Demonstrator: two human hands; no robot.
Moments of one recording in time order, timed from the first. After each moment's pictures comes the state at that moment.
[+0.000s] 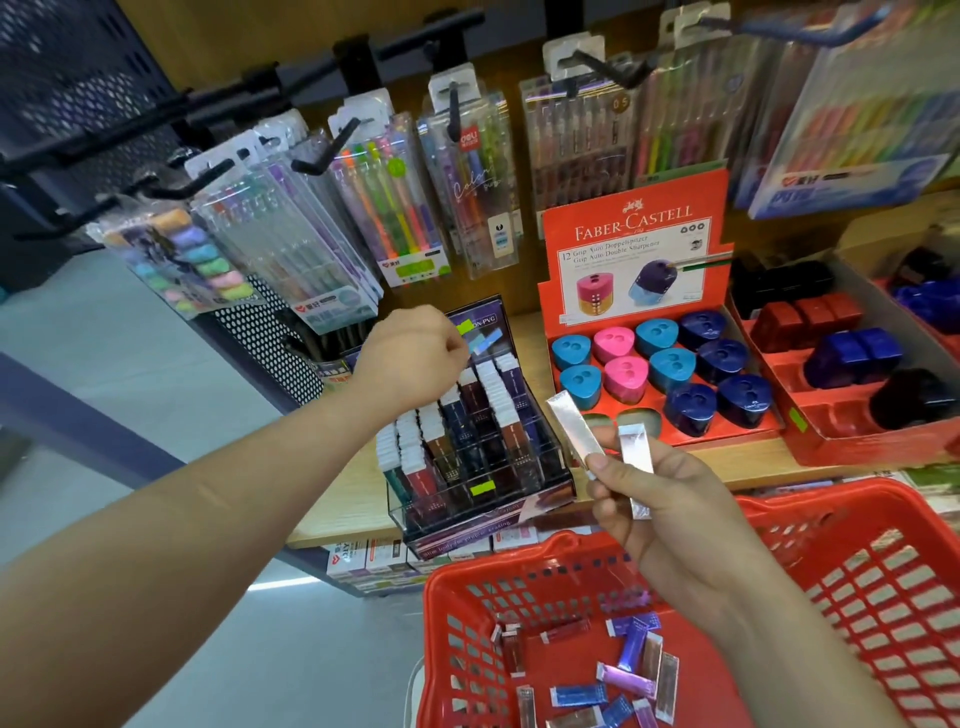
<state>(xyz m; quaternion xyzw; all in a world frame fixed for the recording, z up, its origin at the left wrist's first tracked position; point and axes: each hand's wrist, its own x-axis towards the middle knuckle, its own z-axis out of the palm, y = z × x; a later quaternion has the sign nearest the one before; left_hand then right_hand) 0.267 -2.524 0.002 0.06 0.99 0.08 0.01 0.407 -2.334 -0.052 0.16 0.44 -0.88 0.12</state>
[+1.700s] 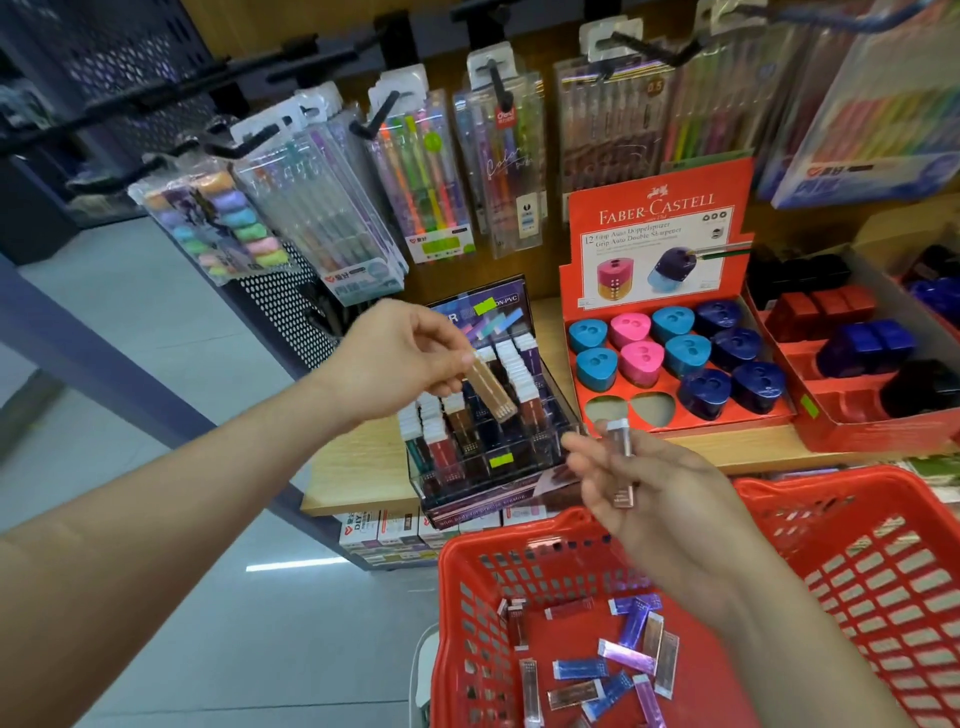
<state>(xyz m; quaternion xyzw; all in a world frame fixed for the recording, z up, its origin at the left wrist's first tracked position) 0.325 -2.557 0.029 0.05 0.91 0.41 0.09 0.418 -2.348 -0.051 0.19 0.40 -0.89 0.14</state>
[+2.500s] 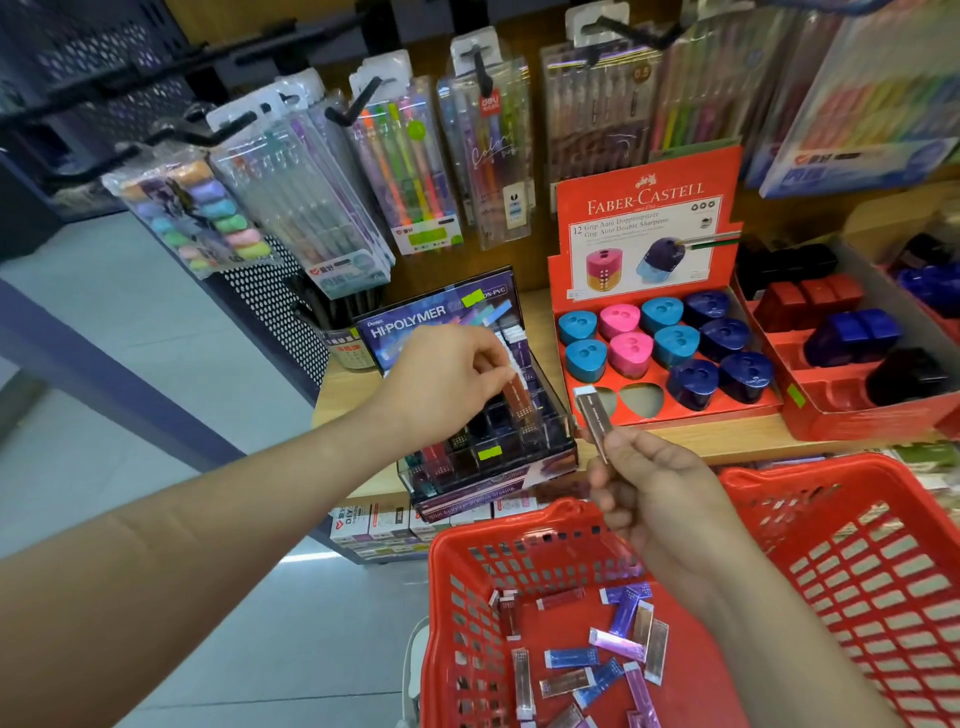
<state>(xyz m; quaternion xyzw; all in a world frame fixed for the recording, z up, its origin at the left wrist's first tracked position) 0.325 -2.522 -0.012 0.16 0.96 0.25 -0.01 0.421 -2.345 -0.060 0.19 0.53 -0.82 0.12</state>
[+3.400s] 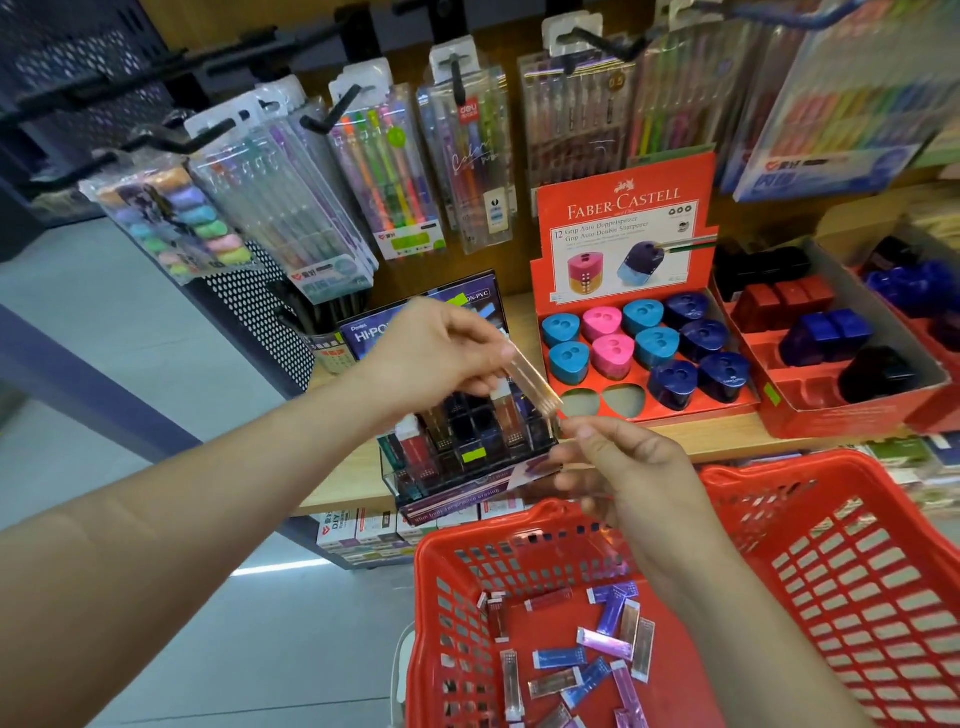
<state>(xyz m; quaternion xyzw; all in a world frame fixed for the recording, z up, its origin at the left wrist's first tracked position) 0.326 -2.512 0.017 0.06 0.86 0.49 0.13 0.421 -2.346 -0.060 0.17 0.58 -0.80 0.07</state>
